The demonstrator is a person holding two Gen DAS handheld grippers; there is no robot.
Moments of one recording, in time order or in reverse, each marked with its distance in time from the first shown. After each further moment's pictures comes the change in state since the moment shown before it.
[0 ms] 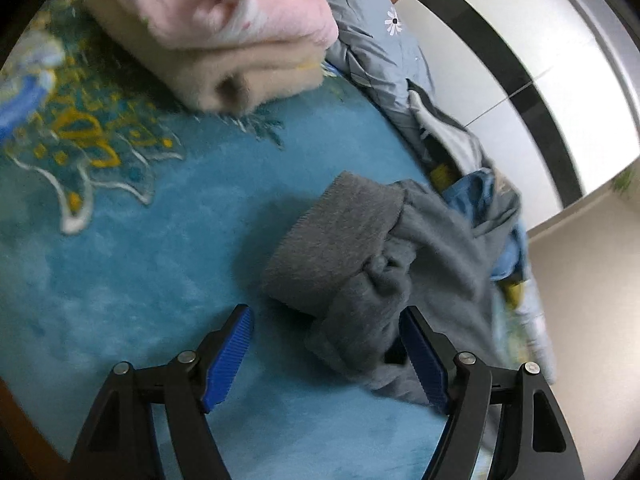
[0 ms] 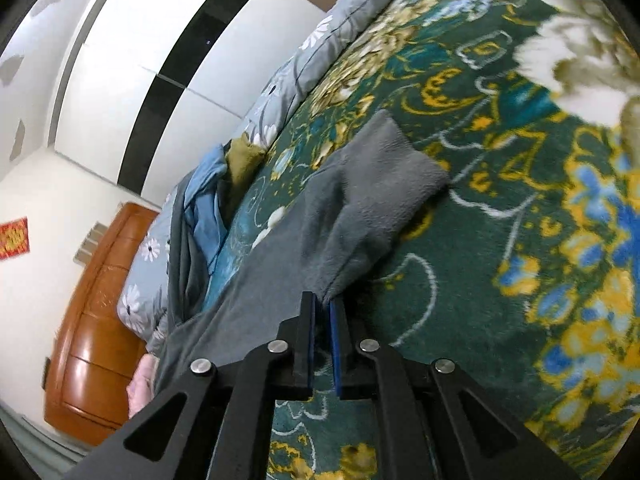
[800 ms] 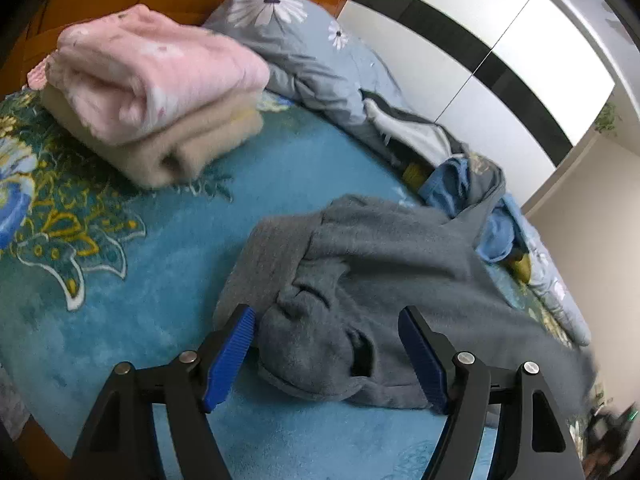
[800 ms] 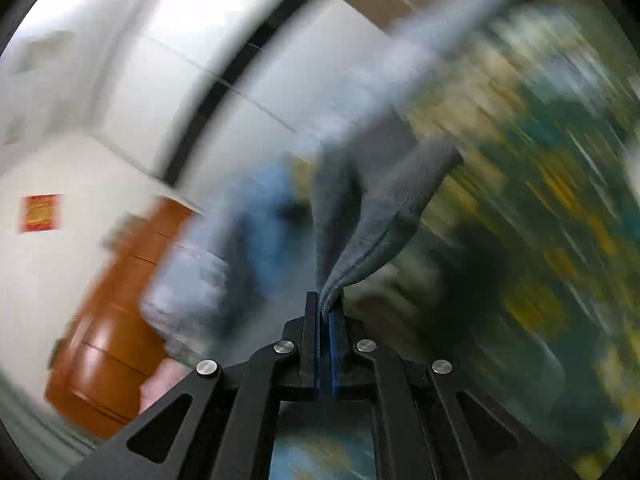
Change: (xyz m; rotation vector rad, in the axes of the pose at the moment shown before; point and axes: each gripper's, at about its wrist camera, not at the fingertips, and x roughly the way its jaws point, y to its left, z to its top) left arm -0.011 -0.050 0.000 0.272 -0.083 0.102; right arm 0.011 0.063 0.019 -0.093 -0.013 0.052
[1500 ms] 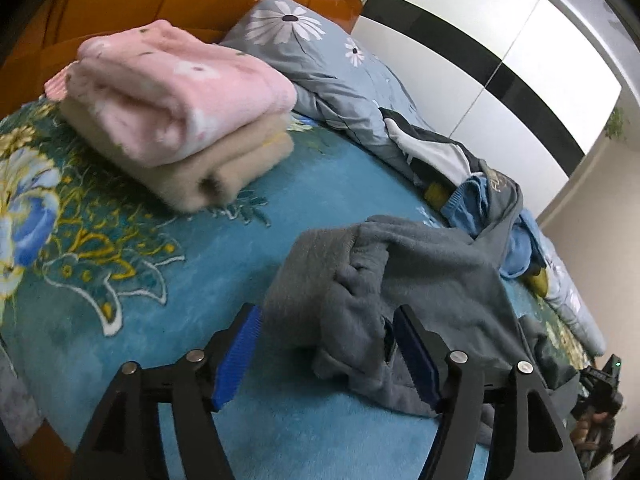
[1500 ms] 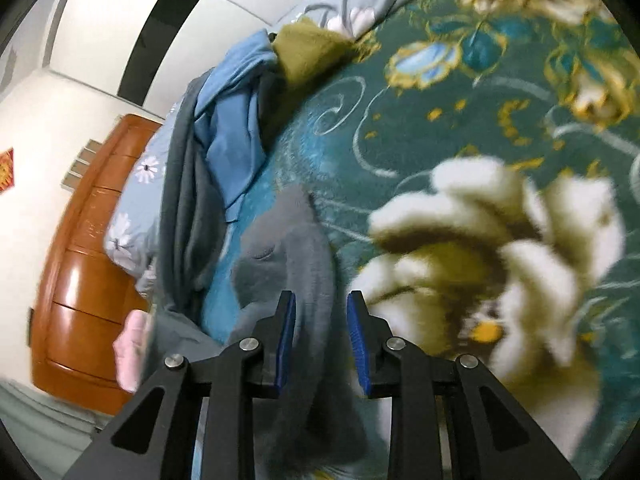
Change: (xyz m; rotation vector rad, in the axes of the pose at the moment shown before) left arm -0.010 0.023 0.008 -0.005 -0.072 0.045; right arm 0.189 0.053 0.005 -0.052 0.336 -0.027
